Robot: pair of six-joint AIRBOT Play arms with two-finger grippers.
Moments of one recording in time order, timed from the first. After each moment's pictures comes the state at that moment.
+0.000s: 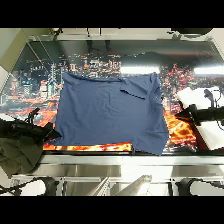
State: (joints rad) left arm 0.47 -1.39 0.66 1.00 -1.21 -1.12; right arm -0.53 -1.45 0.87 -0.71 1.33 0.98
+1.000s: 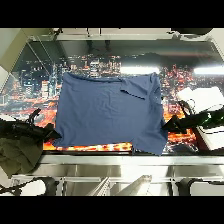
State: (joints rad) left arm 0.47 -1.39 0.66 1.00 -1.24 -1.12; right arm -0.36 -1.60 0.81 -0.80 1.31 0.98
